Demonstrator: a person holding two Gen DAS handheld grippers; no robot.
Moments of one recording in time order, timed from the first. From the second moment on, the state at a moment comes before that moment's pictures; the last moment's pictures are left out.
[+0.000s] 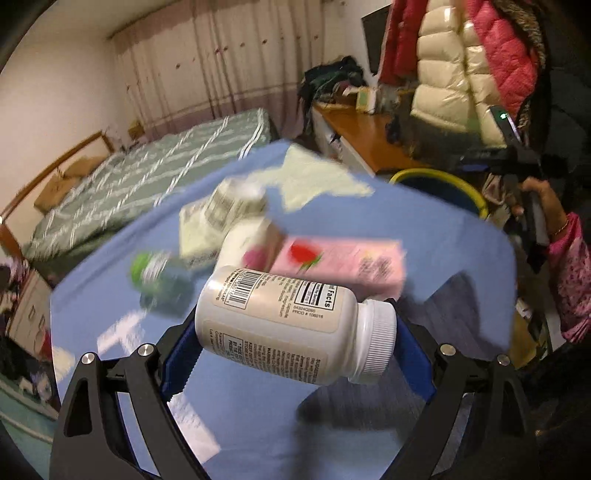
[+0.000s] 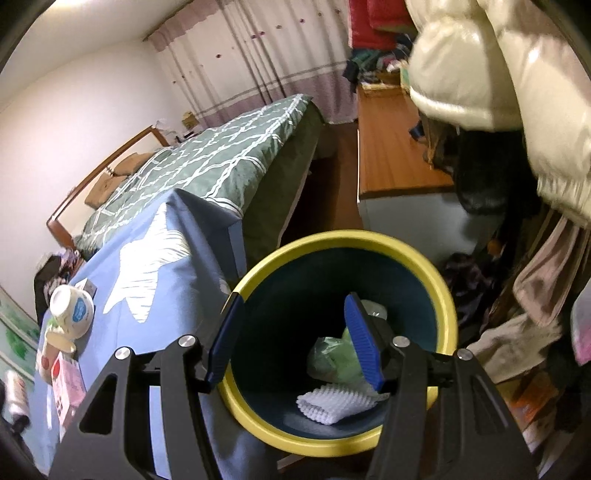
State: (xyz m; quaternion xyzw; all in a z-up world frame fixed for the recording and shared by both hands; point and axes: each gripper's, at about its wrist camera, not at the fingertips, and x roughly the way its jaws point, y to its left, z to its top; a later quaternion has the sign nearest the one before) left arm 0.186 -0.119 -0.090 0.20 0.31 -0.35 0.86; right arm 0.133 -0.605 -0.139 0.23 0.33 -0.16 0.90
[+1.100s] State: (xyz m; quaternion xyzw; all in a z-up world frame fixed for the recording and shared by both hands) left arm 0.225 -0.456 -0.090 0.20 0.36 -0.46 0.79; right arm 0.027 -0.667 -0.135 0.22 0.30 -0.21 0.90
